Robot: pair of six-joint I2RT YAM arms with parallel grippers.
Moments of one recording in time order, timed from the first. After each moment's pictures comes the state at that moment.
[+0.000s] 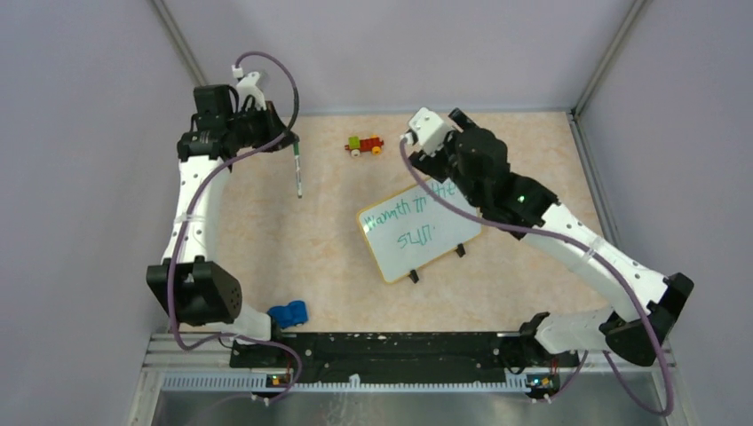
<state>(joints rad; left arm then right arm) 0.08 1.48 1.62 -0.64 0.63 -0.11 0.89 1.27 1.38 -0.29 0.53 -0.65</state>
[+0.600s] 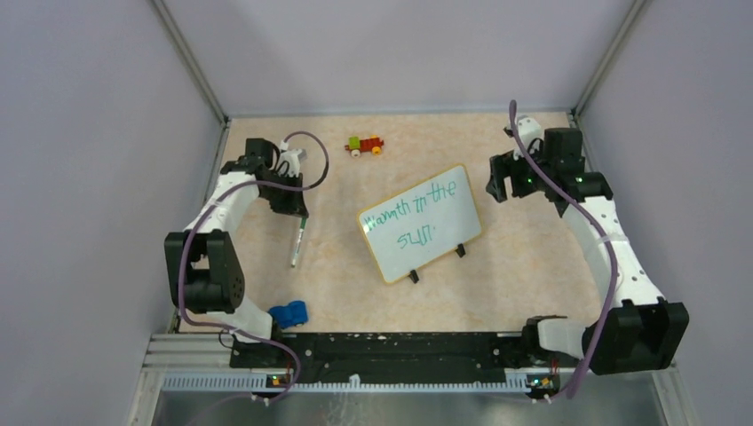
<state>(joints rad) 0.00 1.58 1.23 -0.82 0.43 0.13 0.11 1.23 1.19 -0.65 -0.27 -0.23</state>
